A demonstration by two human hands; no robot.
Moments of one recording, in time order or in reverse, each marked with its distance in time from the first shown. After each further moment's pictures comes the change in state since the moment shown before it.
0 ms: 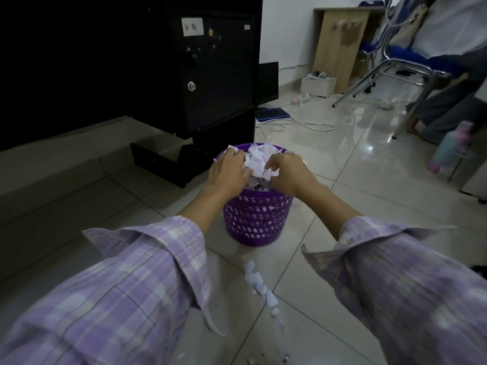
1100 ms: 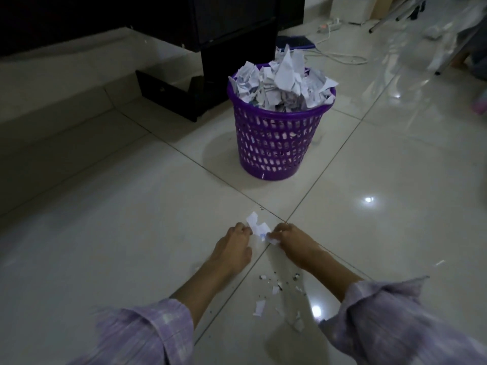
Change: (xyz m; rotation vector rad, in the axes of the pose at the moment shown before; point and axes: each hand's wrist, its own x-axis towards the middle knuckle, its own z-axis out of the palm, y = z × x) left_hand -0.244 -0.050 0.153 -0.079 -0.579 -0.107; right_hand -0.207 0.045 0.208 -0.129 -0.559 -0.137
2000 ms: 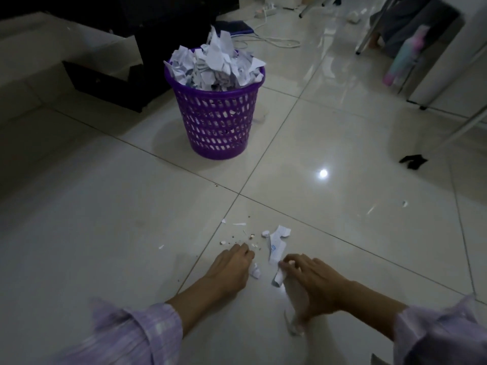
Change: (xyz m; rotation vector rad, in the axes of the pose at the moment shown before) left_hand -0.082 0.076 0.053 0.273 -0.150 0.373; right_hand -0.215 0.008 0.013 -0.051 -0.349 0.084
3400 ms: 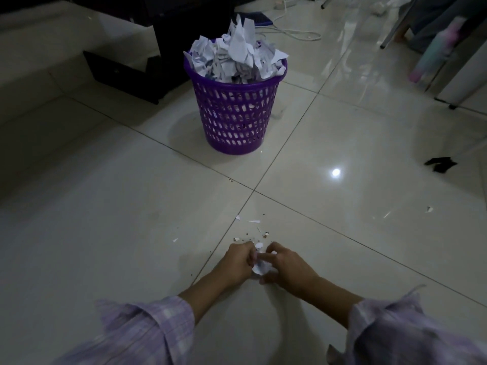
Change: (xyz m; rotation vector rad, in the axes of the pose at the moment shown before) left_hand 0.001 -0.024 0.009 -0.736 0.030 -0.241; right_hand 0.074 -0.052 -0.004 0.310 0.212 0.041
